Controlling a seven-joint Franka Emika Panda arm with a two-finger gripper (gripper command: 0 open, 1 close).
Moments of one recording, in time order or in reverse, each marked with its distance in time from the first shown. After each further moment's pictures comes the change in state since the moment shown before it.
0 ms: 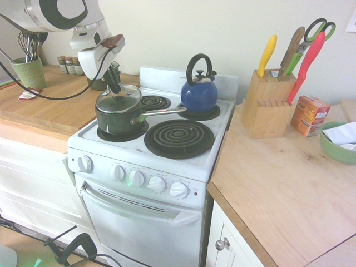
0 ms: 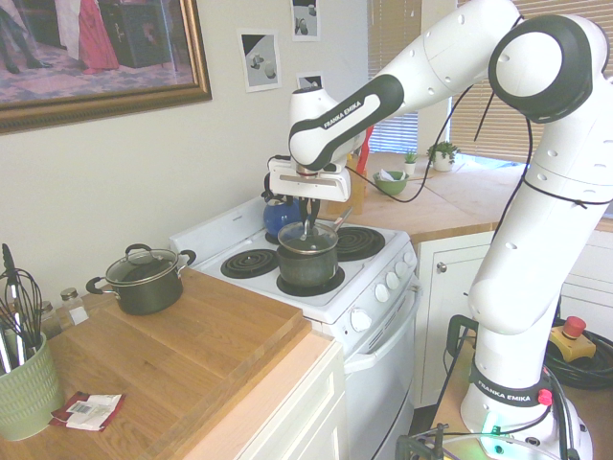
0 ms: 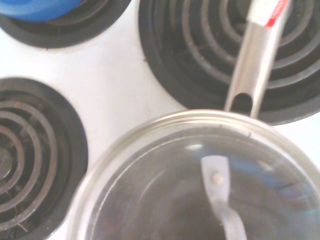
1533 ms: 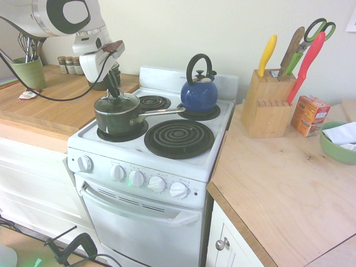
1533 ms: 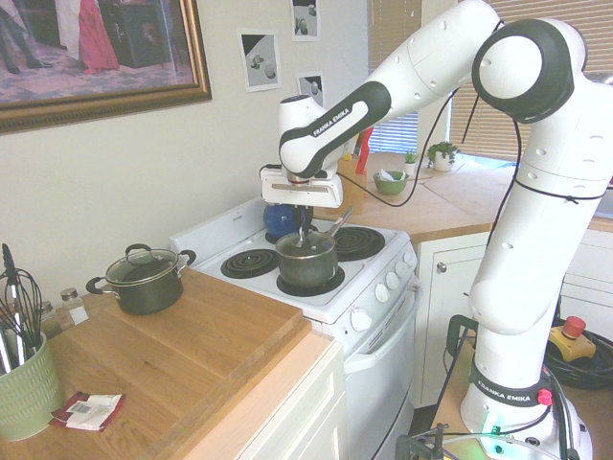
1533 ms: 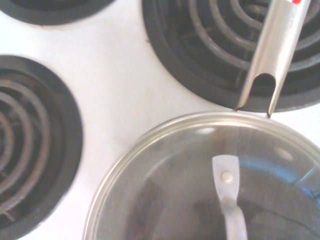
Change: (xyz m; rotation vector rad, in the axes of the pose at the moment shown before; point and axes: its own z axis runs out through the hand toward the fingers) arm -0.017 -0.001 0.022 -0.038 0.024 -0.020
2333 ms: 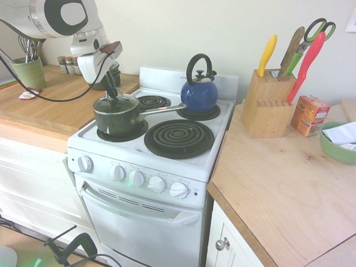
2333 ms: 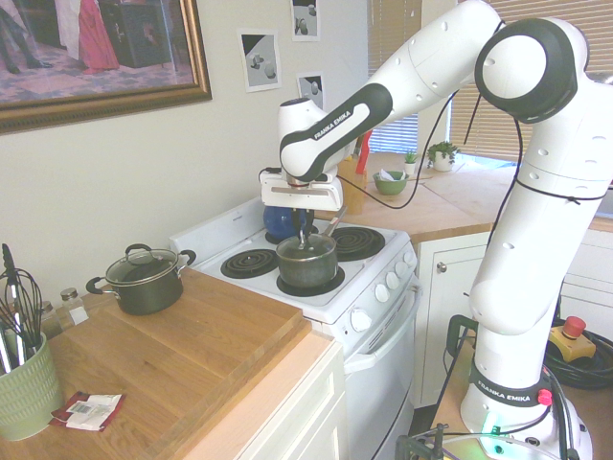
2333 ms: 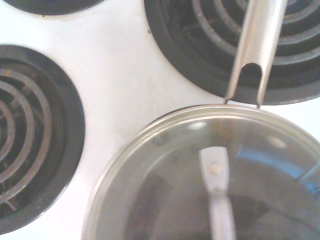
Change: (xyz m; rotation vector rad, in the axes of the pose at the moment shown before) arm -0.005 0.004 -0.004 0.007 -0.001 -0.015
